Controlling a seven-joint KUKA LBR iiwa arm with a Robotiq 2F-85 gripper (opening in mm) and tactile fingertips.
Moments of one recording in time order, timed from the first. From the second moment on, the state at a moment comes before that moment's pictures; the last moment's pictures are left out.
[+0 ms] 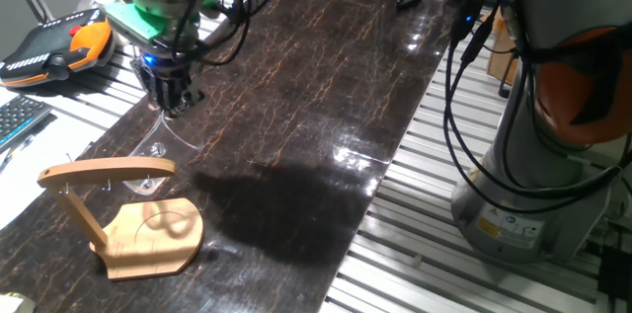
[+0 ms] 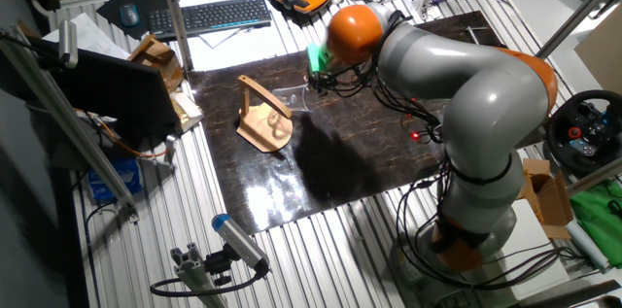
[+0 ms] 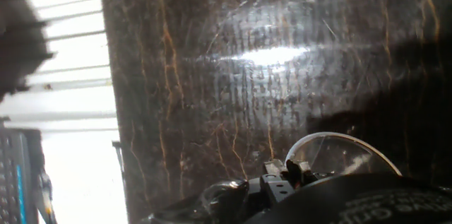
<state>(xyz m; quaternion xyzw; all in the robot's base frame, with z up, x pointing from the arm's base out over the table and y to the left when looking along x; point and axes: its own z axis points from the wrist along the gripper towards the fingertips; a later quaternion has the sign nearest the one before) 0.589 0.187 0.193 0.70 0.70 0.13 0.08</state>
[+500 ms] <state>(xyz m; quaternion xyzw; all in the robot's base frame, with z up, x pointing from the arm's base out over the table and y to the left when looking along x) 0.590 0.189 0.195 0.64 0.76 0.11 0.08</state>
